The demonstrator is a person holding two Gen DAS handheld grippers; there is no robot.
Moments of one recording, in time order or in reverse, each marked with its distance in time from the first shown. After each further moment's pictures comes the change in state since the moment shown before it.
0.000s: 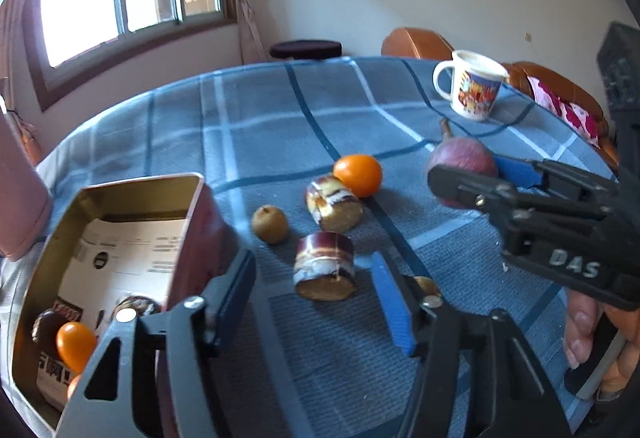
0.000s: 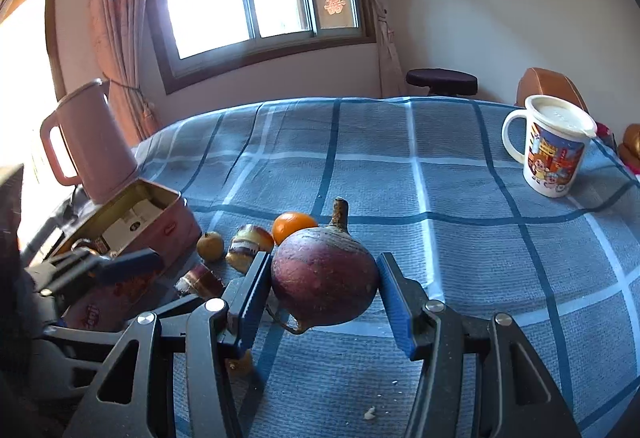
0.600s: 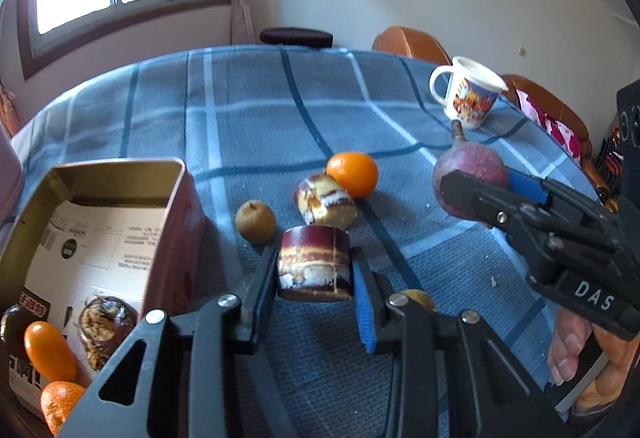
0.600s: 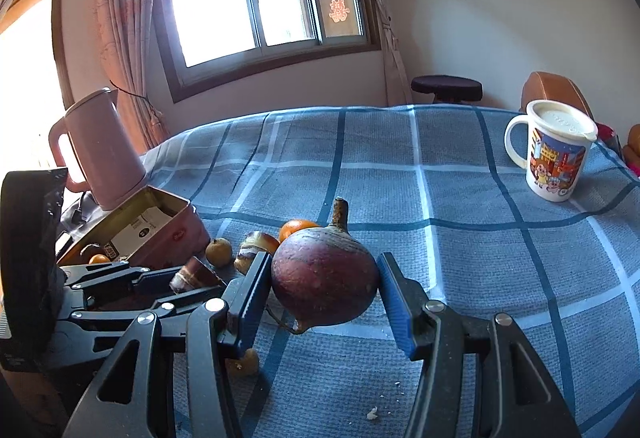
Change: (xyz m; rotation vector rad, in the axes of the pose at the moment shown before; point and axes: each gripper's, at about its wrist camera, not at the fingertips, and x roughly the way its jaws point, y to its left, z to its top) left arm 0.006 0.013 0.000 -0.089 0.014 -0.100; right arm -0.005 0.003 -0.002 -0.008 -0.033 0.024
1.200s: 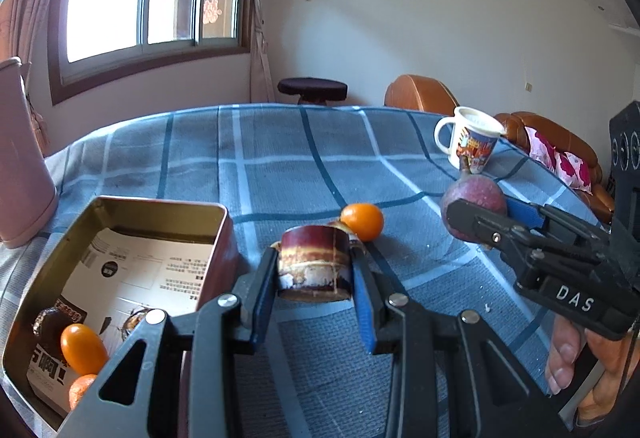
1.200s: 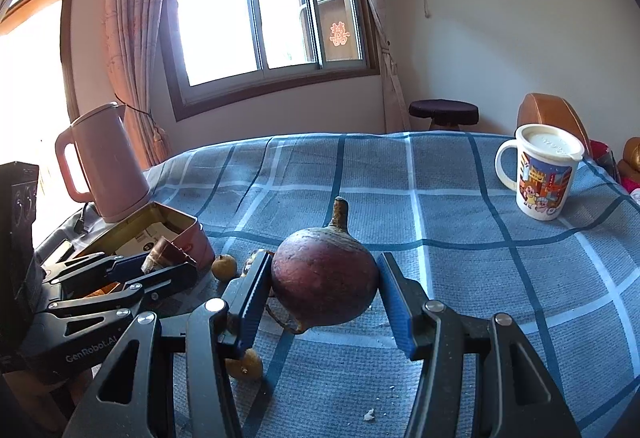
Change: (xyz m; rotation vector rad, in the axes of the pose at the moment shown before) left arm -0.035 0.002 -0.001 -0.007 -0.197 0.061; right arm -0.019 0.005 0.000 -0.017 -0.094 -0.014
